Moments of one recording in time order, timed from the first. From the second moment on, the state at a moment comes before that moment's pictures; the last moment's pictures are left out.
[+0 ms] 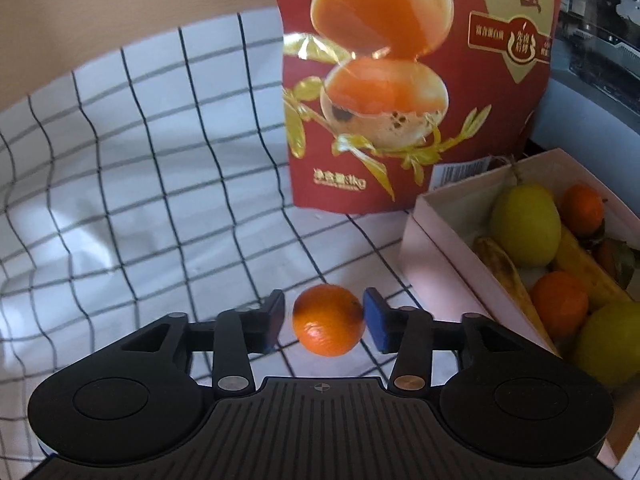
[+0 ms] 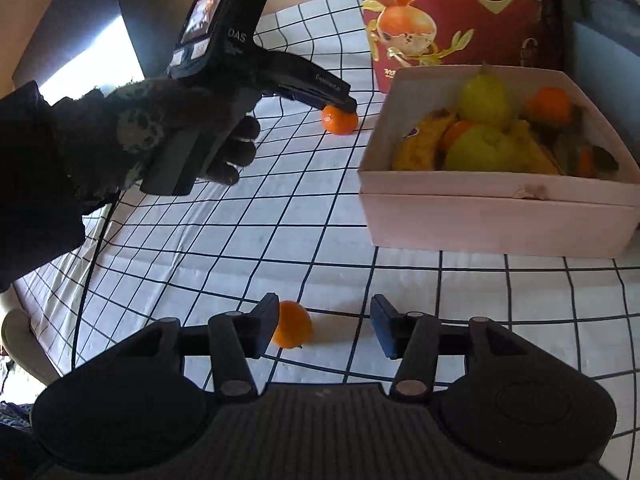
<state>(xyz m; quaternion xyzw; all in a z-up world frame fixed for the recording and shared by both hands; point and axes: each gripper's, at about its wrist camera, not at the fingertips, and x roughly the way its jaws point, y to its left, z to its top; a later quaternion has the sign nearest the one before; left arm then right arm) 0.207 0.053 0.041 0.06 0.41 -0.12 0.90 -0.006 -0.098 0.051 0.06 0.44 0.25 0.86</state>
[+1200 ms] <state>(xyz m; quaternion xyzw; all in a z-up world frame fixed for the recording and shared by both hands) -0.047 0.094 0.040 -0.15 0.47 -0.07 0.86 -0.010 -0.064 0.033 -0.08 0.39 0.28 0.87</state>
